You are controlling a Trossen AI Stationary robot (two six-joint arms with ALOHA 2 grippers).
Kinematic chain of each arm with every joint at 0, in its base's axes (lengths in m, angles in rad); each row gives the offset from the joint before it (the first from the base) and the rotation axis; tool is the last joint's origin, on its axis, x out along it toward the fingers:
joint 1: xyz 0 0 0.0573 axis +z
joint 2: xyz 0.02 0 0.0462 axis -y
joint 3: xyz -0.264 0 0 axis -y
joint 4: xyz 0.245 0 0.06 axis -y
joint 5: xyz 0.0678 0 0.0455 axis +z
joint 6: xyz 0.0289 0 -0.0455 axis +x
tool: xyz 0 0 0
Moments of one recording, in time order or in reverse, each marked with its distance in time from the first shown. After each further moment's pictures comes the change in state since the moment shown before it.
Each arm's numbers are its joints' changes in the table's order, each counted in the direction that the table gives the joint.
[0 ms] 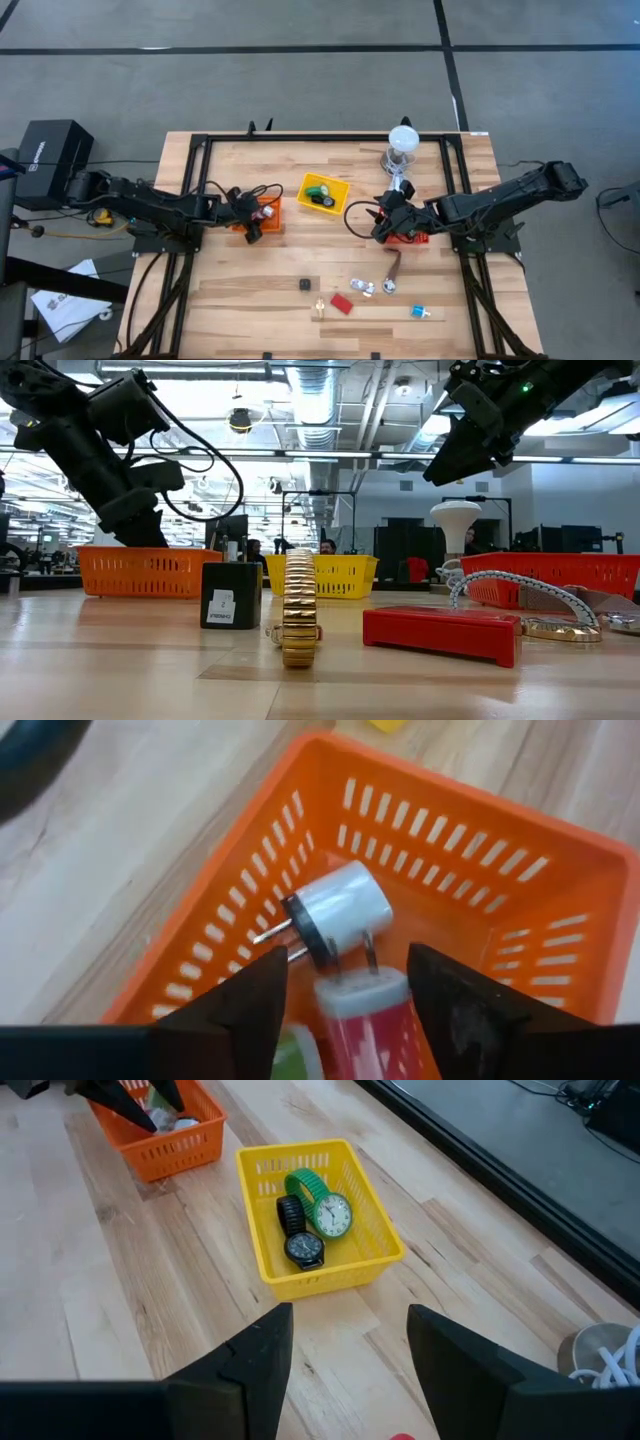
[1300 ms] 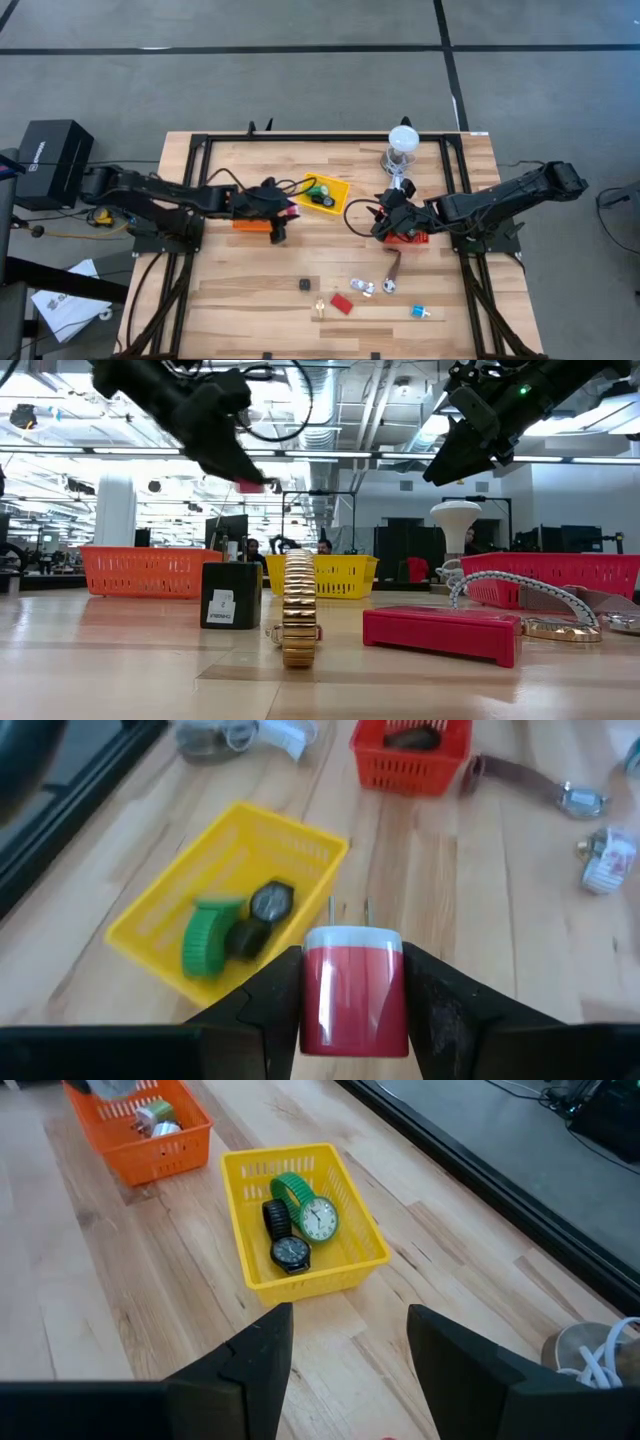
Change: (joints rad) left arm -0.035 -0.178 0.389 0.071 -0.109 0.272; right arm -0.010 0.001 0.001 -0.003 -0.026 0.000
